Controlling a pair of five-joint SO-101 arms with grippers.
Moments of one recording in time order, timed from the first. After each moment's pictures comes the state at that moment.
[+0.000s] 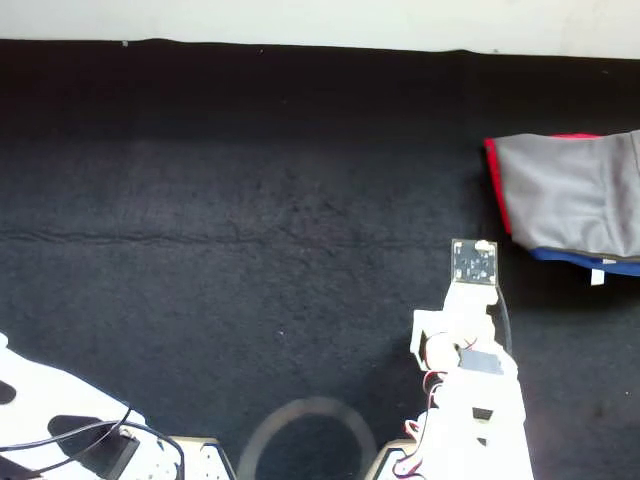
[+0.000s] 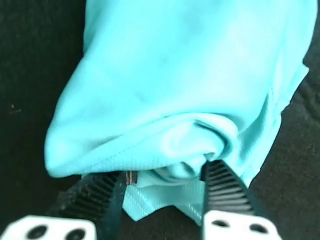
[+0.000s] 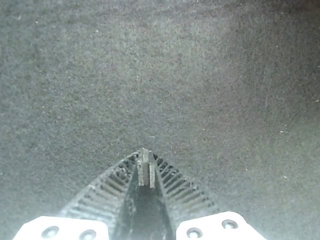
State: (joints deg) left arm -68.3 54.8 -59.6 74.8 -23.8; right arm 3.8 -54.9 88.0 31.8 4.5
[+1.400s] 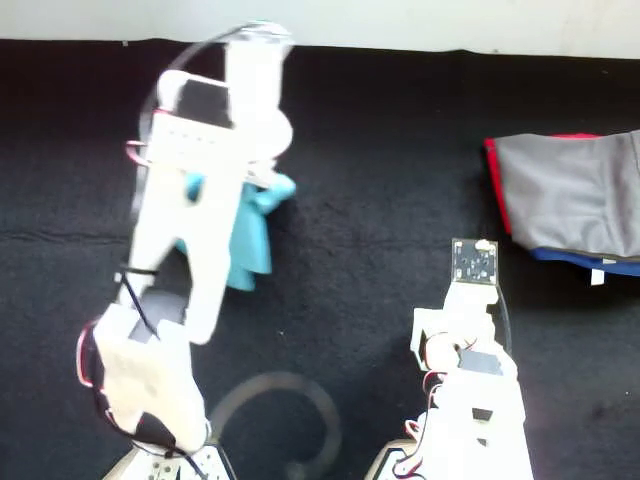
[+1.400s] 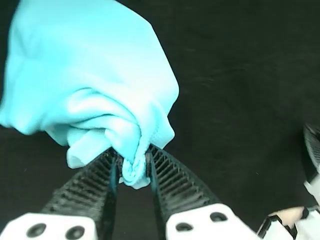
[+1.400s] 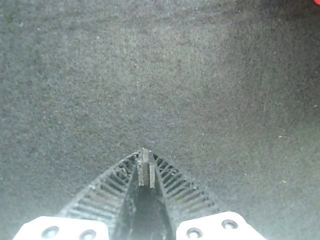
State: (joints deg) left arm 12.8 18.0 -43.4 101.4 2.9; right arm 3.8 -54.9 88.3 30.3 4.5
